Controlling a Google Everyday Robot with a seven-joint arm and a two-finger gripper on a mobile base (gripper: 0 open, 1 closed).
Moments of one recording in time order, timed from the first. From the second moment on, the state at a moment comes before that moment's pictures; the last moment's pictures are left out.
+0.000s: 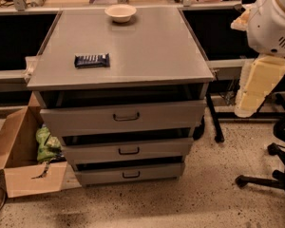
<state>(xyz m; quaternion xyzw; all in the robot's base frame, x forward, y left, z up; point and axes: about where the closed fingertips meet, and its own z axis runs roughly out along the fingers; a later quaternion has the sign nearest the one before) 0.453 -0.192 1.000 -0.63 0.75 -0.10 0.19</state>
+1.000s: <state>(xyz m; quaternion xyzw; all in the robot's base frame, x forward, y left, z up) 0.465 -0.147 0.904 -0.67 0.72 -0.02 0.17</state>
